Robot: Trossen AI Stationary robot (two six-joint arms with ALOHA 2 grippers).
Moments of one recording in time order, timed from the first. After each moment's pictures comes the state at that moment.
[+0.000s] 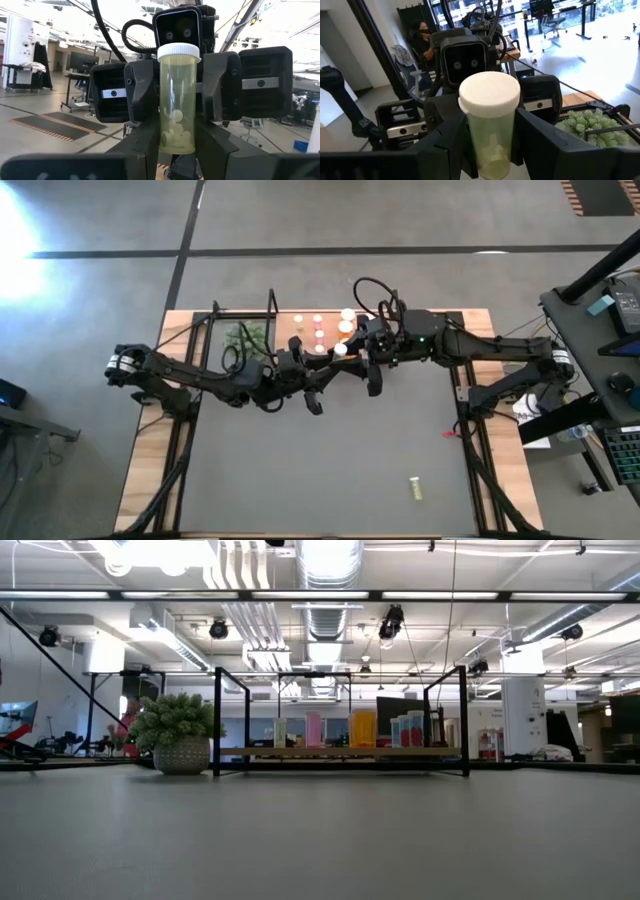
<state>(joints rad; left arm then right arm) -0.15 1.47 1.04 0.82 -0.44 -0.05 -0.08 1.34 1.30 -0.01 -0.21 0.23</state>
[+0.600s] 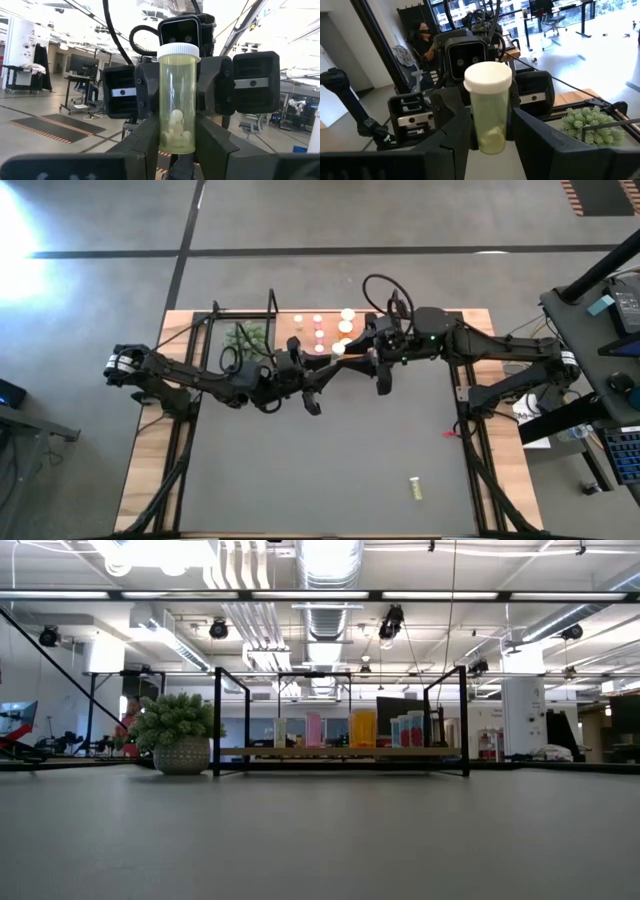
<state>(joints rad) -0.15 1.47 1.04 0.83 -0.45 -0.05 -0.08 1.30 1.30 -0.06 -0.21 0.24</state>
